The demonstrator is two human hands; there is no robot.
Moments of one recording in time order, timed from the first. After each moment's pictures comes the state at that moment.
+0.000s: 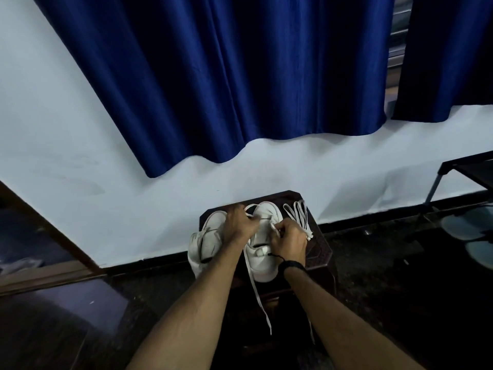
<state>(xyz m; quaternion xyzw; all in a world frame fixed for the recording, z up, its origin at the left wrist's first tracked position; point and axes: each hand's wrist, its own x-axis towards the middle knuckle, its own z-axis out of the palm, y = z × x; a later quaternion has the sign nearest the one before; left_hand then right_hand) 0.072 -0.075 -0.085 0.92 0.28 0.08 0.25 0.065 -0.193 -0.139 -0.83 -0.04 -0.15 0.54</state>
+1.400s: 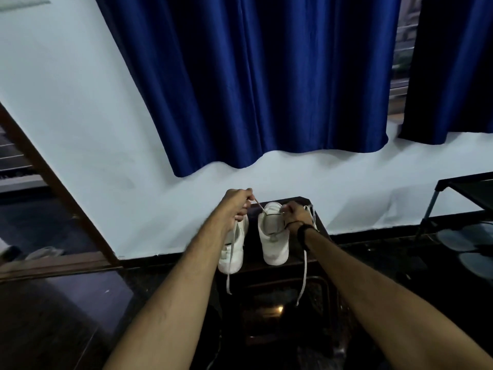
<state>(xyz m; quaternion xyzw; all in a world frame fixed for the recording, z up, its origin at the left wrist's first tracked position) -0.025 -0.065 0.032 0.74 0.24 0.04 0.63 0.070 -0.207 -0.072 -0.82 -0.09 0.07 0.56</state>
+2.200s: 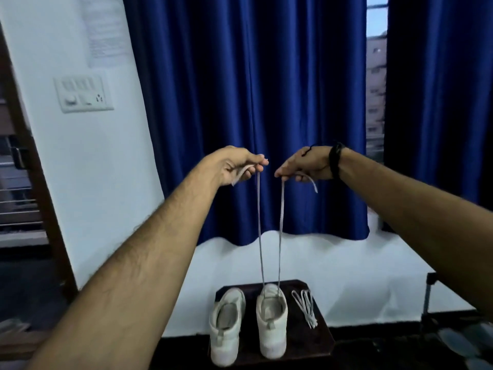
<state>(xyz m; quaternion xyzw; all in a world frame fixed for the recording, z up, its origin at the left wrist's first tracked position) -0.040 -0.082 0.316 0.78 0.05 0.10 0.61 0.058 -0.261 0.309 -0.81 -0.33 0.17 0.45</state>
